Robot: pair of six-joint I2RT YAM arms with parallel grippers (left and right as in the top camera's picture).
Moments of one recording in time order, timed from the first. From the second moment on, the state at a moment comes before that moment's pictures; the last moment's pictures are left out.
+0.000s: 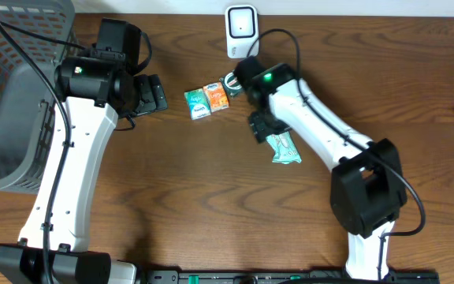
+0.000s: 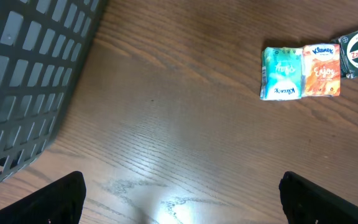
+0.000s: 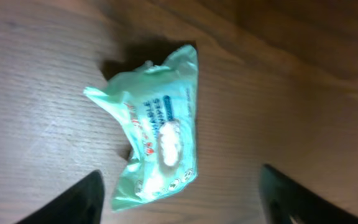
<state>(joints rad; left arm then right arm) -0.15 1.59 1.68 -1.31 -0.17 -0.43 0.52 2.07 1.72 -1.24 0.25 0.21</state>
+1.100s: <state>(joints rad) -0.15 1.59 1.68 -1.31 -0.17 -0.43 0.41 1.97 1.46 -0.95 -0.05 0.07</state>
